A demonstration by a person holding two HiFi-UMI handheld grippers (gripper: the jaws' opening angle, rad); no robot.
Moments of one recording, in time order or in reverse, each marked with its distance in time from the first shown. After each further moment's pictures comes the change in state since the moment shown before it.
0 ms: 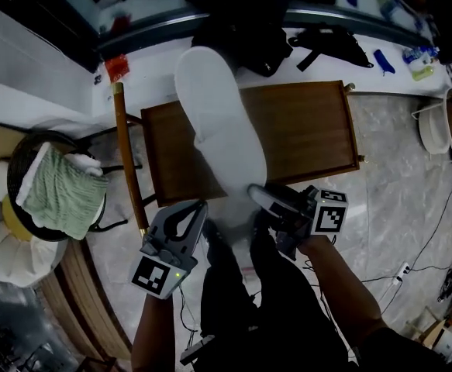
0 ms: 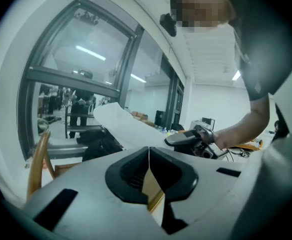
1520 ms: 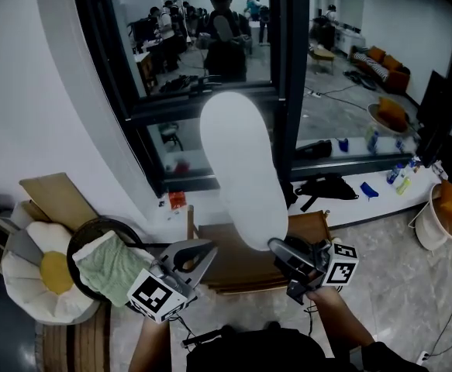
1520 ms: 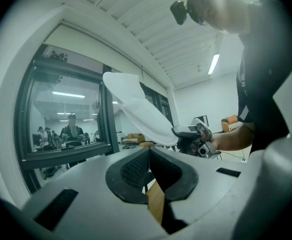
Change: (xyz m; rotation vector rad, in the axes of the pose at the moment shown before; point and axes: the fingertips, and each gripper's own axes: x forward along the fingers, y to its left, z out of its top) left arm -0.147 -0.103 0.297 0.392 -0.199 -0.026; right arm -0.025 0.369 0.068 -0.531 -0.122 0.411
